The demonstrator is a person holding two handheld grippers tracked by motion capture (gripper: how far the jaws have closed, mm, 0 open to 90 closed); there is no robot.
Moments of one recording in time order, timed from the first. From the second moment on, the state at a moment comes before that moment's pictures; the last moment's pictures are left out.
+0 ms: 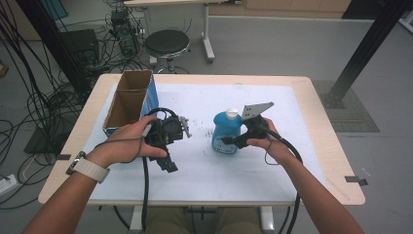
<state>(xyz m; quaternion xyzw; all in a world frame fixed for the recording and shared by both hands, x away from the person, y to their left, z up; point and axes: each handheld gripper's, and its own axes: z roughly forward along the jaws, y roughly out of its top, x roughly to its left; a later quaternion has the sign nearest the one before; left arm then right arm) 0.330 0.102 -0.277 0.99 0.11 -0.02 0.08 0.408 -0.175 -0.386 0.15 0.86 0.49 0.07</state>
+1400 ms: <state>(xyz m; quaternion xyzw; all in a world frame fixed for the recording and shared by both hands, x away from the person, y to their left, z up) 0.331 0.102 -0.278 0.99 0.12 -0.02 0.08 0.407 -0.174 -0.396 0.15 0.85 0.50 0.07</state>
